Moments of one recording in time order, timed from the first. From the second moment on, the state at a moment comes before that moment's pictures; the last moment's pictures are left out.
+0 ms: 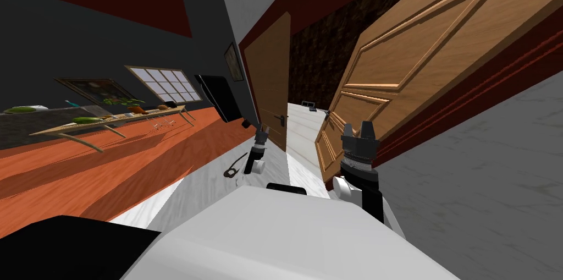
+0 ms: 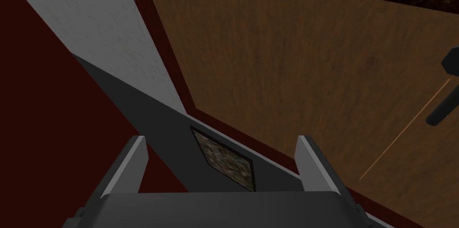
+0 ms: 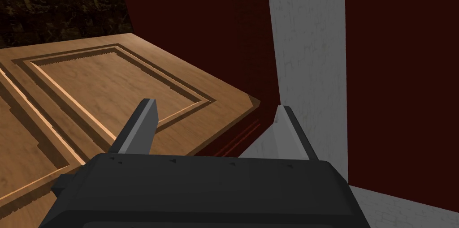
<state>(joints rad) 0.19 0.07 -0.14 -1.82 0.03 -0.56 0.17</state>
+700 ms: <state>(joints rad) 0.06 0.08 -0.18 -1.63 0.00 -0.53 0.20</state>
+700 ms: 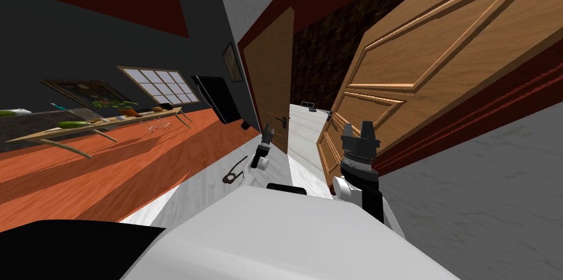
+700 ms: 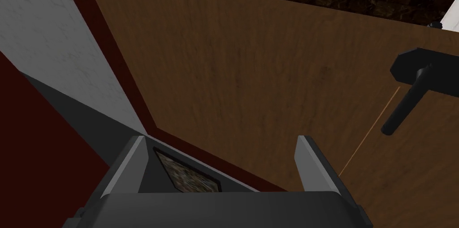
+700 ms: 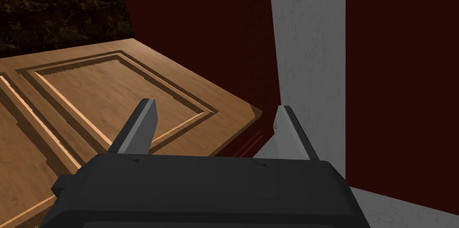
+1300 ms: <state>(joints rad) -0.03 0.08 -0.21 -1.46 -0.01 -0.53 0.21</state>
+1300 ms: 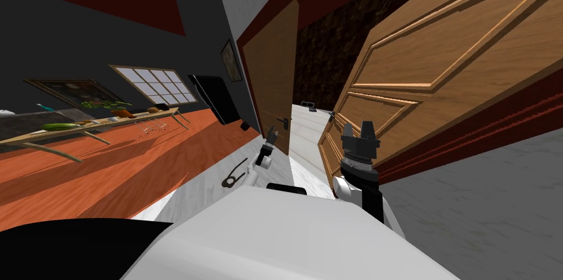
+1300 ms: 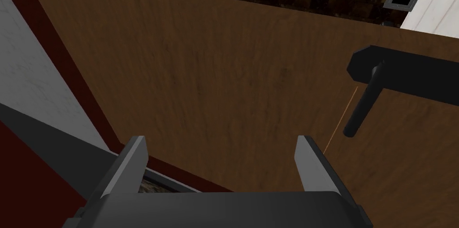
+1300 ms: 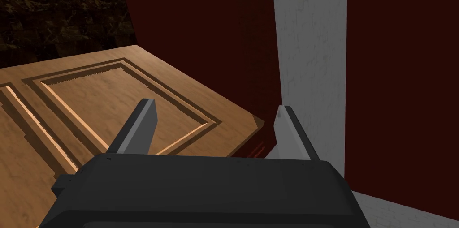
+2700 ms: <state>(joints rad) -0.25 0.06 -0.28 -1.09 -0.06 -0.49 0.25</state>
